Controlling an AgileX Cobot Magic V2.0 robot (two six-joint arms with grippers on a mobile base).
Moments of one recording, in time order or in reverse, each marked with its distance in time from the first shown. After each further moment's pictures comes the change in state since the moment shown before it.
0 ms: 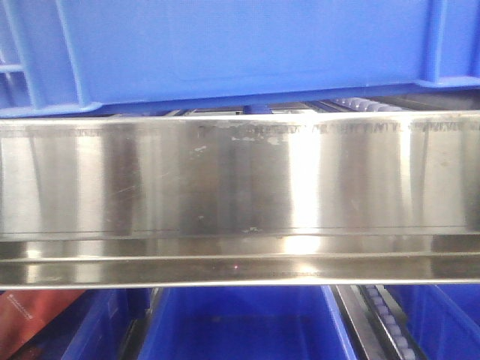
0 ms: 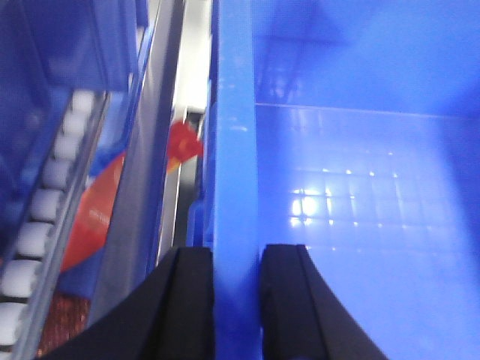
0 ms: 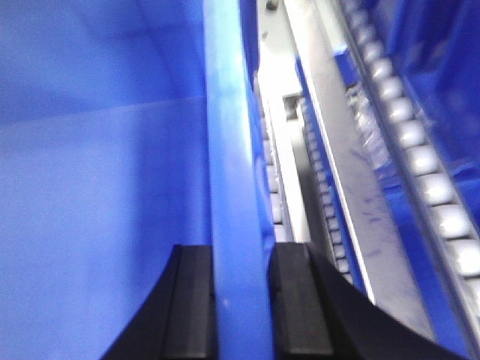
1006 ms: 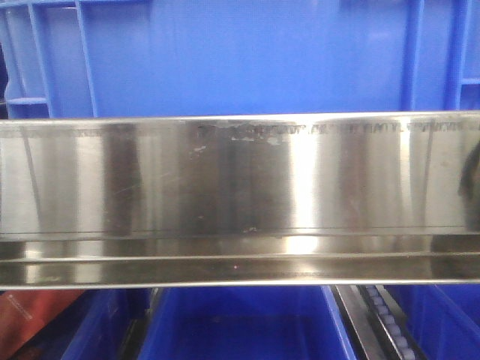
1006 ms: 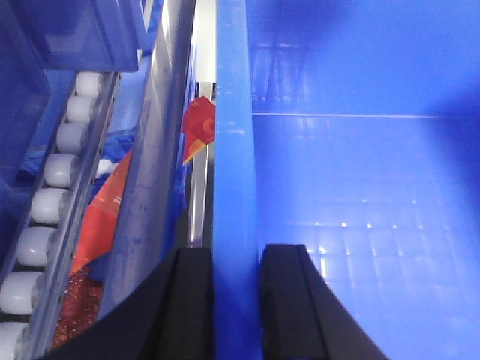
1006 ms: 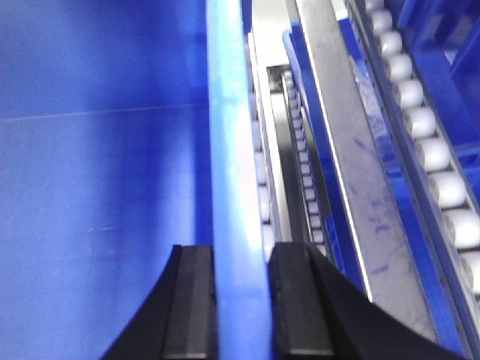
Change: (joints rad) left arm 0.006 0.094 -0.013 0.039 -0.002 0.018; right arm -0.024 0.108 -0.004 0.002 -0.036 -0.048
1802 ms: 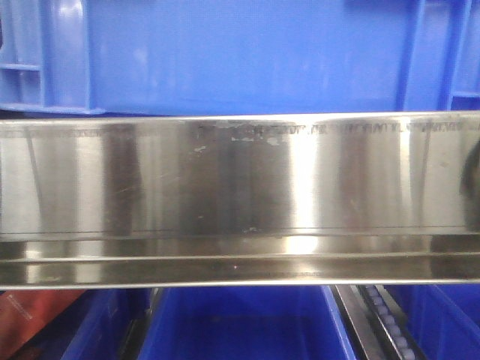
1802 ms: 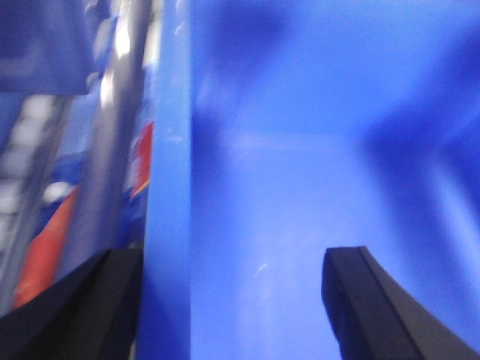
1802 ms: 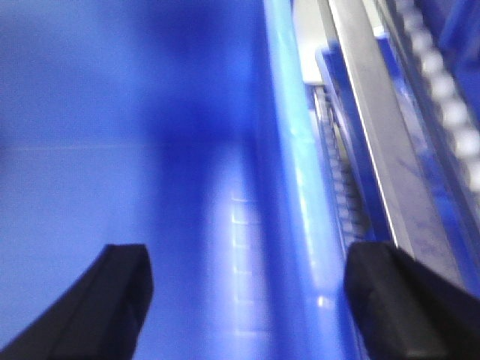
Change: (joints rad) left arm -0.014 -0.005 -0.006 -0.030 -0.109 0.000; right arm 0.011 0.000 -0.018 0.046 -0.082 0.006
